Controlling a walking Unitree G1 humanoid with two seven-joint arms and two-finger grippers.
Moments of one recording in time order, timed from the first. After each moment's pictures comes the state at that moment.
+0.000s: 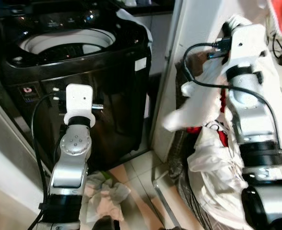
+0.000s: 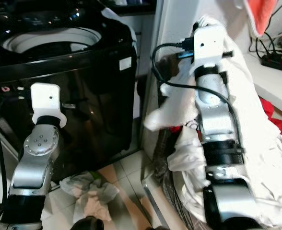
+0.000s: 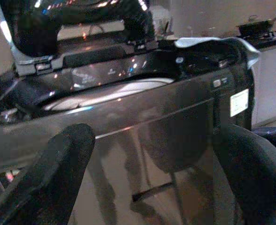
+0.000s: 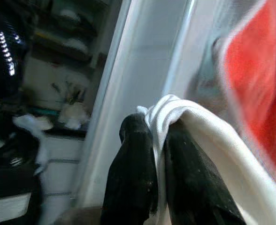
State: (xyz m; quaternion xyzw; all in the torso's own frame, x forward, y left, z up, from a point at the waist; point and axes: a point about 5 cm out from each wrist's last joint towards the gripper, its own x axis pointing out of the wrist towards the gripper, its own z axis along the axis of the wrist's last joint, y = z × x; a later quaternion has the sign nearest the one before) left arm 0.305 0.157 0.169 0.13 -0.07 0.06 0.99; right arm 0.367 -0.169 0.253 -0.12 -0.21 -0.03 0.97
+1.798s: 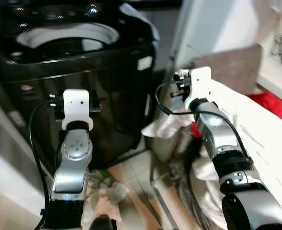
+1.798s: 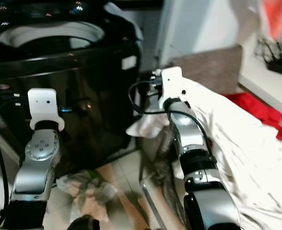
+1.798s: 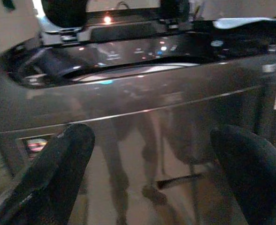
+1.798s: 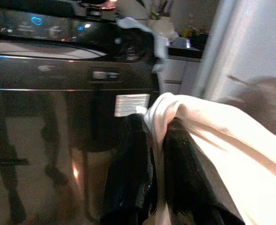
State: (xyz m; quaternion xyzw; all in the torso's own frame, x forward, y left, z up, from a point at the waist) left arm 0.298 0.167 0.161 0.11 -0.06 0.12 0.98; right arm 0.372 -0.121 0.164 -0.04 -0.04 0.14 0.99
